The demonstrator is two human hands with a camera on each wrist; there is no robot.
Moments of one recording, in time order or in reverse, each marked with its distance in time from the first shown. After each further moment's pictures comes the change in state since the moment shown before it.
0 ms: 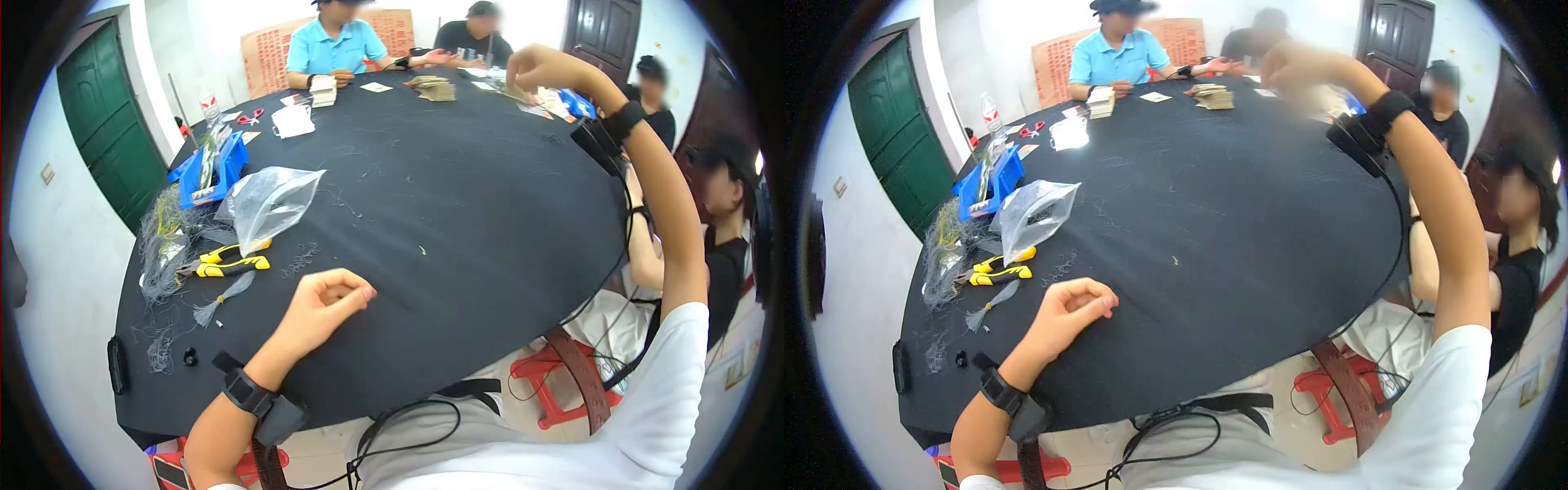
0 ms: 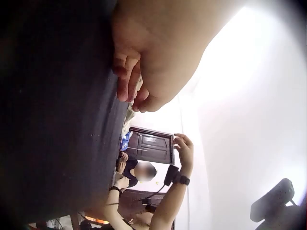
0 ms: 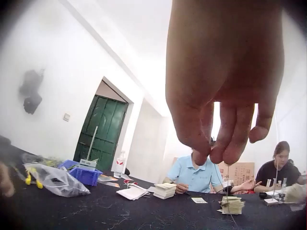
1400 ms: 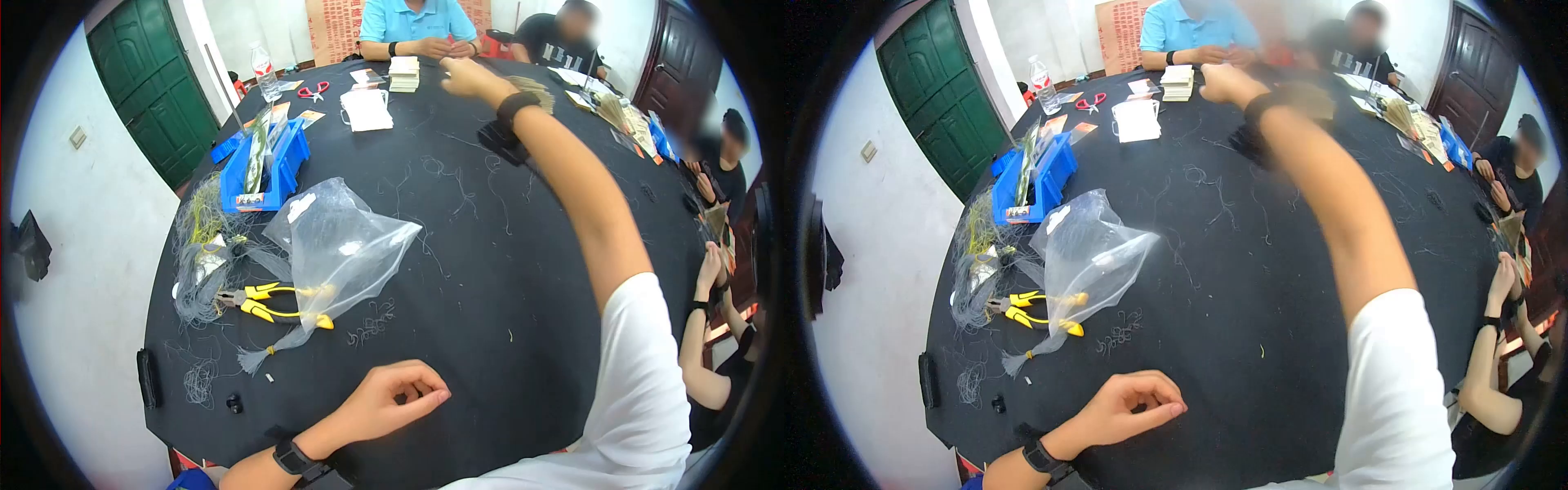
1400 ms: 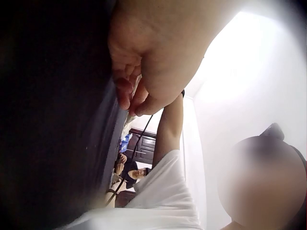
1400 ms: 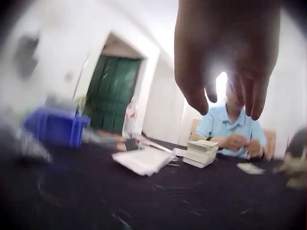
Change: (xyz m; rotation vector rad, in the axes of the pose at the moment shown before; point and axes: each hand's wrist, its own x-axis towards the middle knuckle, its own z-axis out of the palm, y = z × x) left_hand 0.007 0.003 -0.017 -0.036 -0.027 -0.118; right_hand 0.330 -0.021 0.183 -0.132 0.114 0.048
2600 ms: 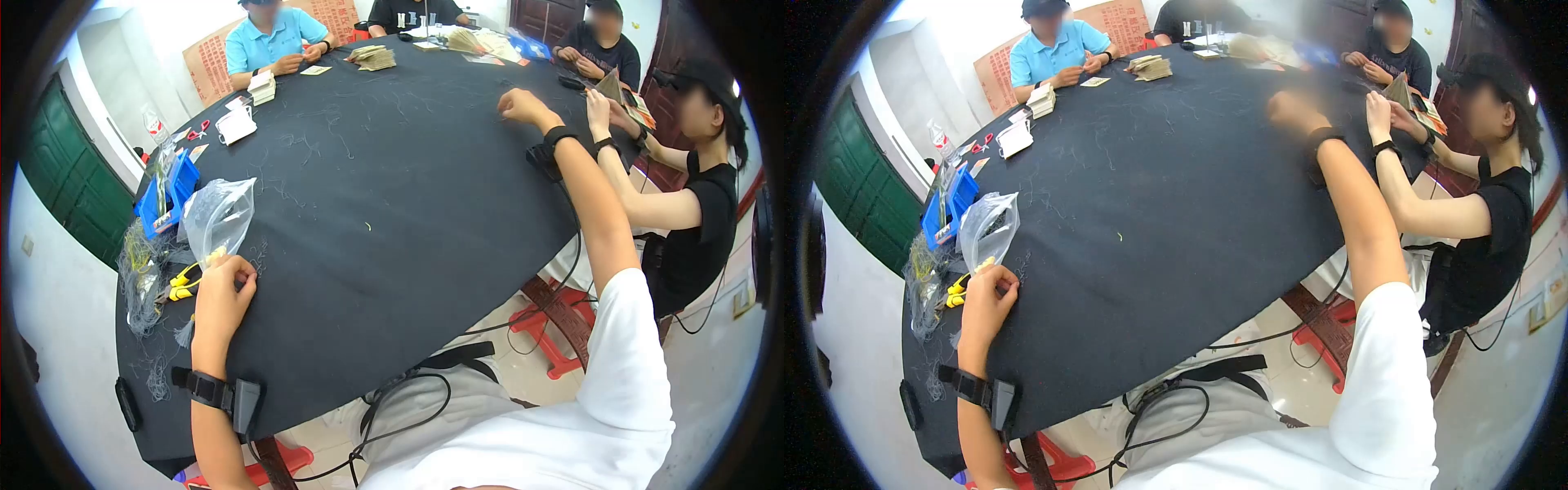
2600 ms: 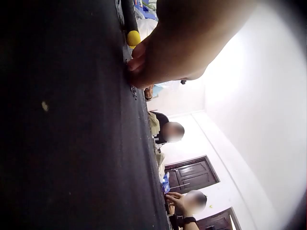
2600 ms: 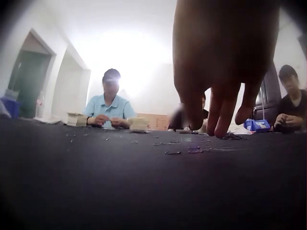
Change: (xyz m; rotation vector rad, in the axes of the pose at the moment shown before) left_hand -0.008 0.010 -0.036 1.194 0.432 0.279; right_hand -0.400 0.228 -0.058 -0.025 -0.029 0.411
